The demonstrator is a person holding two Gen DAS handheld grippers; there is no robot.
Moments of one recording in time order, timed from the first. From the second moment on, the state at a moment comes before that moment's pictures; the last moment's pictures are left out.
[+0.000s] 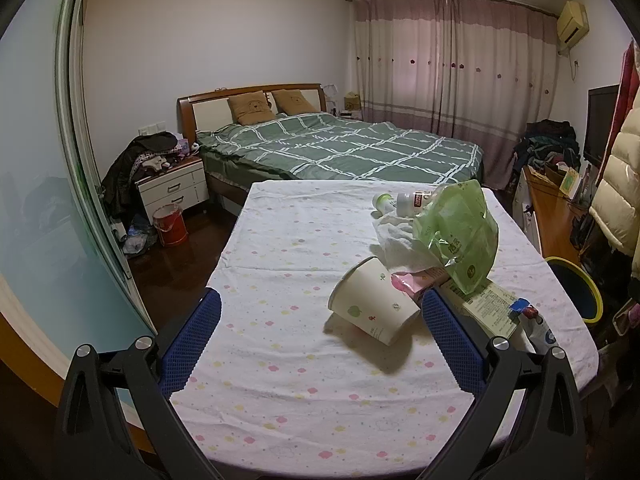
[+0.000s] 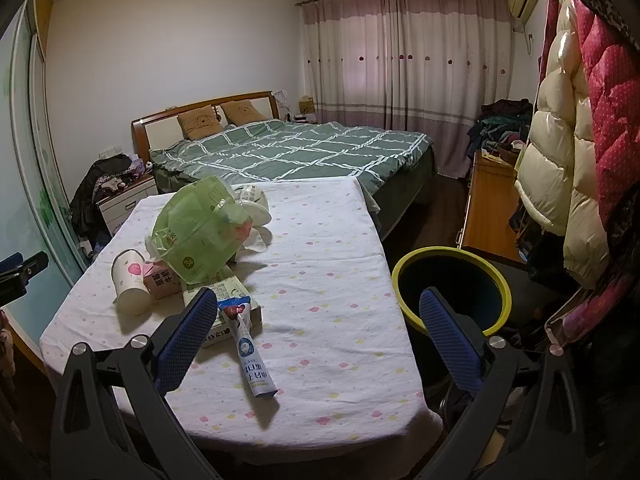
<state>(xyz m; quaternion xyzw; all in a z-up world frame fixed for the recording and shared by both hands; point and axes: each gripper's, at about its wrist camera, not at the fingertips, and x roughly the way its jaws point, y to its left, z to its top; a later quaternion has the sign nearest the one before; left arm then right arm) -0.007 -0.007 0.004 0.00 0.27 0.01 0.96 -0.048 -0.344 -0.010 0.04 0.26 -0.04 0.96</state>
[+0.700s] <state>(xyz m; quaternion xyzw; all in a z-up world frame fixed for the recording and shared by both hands) -0.008 -0.013 0.005 0.01 0.28 0.00 0.96 -0.043 -0.344 -0.017 0.04 0.27 -0.04 0.96</state>
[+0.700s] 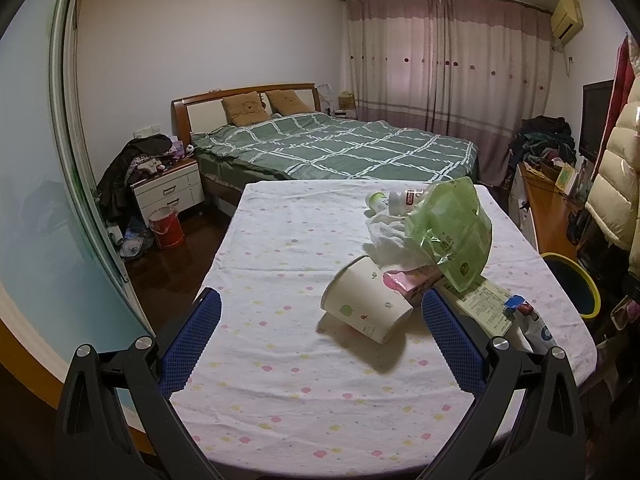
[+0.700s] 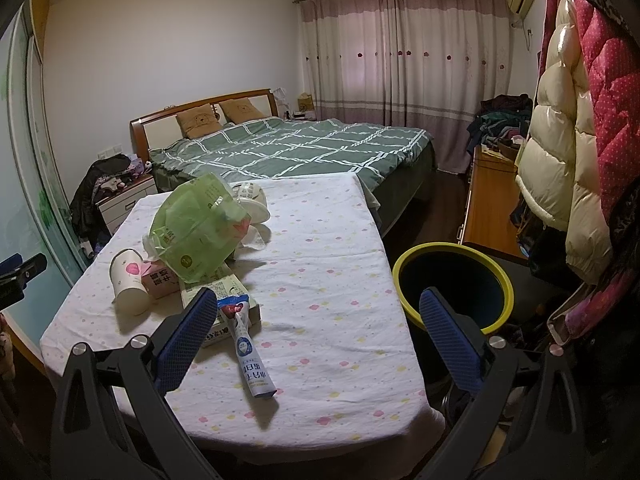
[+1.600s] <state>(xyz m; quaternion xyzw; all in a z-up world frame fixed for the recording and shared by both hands) -0.008 -0.016 0.004 0.01 0.28 0.00 0.96 -0.043 -0.347 -0.019 0.04 0.27 -0.04 0.96</state>
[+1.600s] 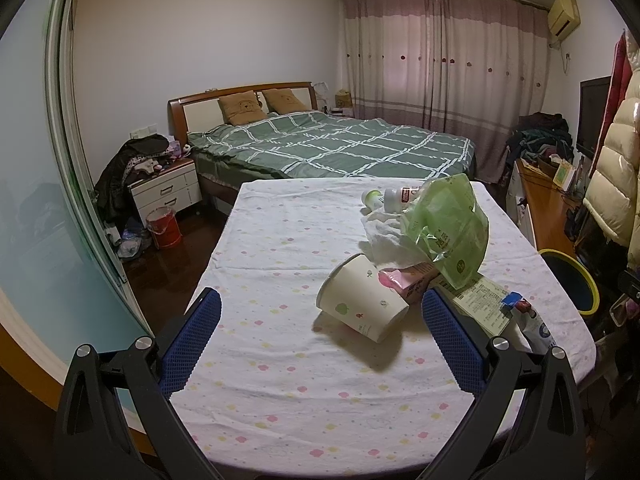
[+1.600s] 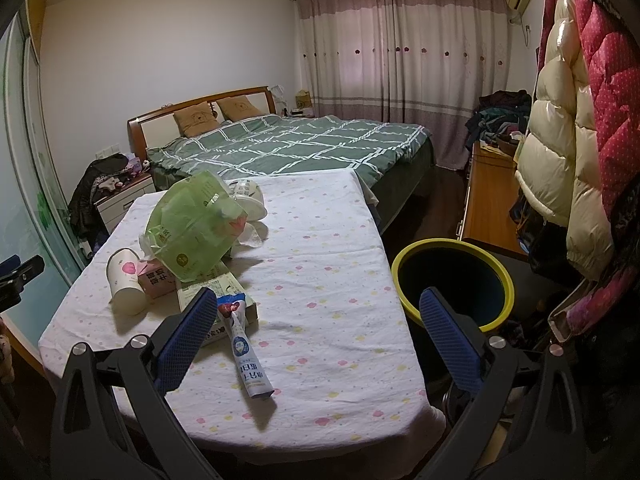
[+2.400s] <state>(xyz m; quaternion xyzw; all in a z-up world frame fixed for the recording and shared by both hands) -0.002 -0.020 -0.004 0.02 0.28 -0.01 0.96 -0.035 -0.351 -0.032 0.05 0.28 -0.04 0.96</state>
